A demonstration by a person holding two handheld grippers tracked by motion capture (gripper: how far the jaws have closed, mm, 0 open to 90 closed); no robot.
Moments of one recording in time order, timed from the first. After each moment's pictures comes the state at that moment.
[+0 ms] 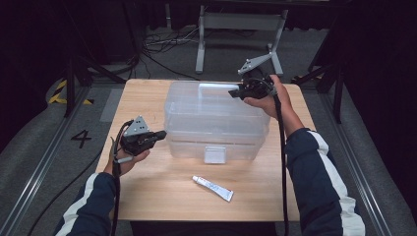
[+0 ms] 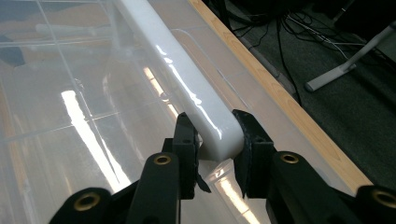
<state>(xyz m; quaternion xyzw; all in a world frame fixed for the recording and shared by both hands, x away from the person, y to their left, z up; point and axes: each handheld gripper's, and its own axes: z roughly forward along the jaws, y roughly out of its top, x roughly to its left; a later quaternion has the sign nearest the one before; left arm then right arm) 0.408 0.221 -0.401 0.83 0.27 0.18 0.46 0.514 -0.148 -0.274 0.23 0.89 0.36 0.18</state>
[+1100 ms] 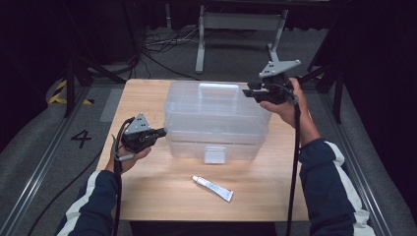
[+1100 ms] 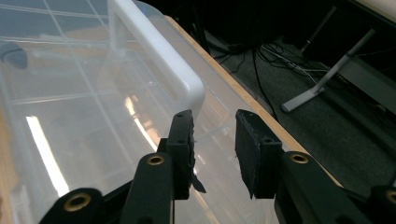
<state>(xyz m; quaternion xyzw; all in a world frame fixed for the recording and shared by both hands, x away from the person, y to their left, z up) 0.409 0.219 -0.395 0.83 0.26 0.19 0.46 0.486 -0.194 -0.267 0.23 0.85 0.41 0.23</state>
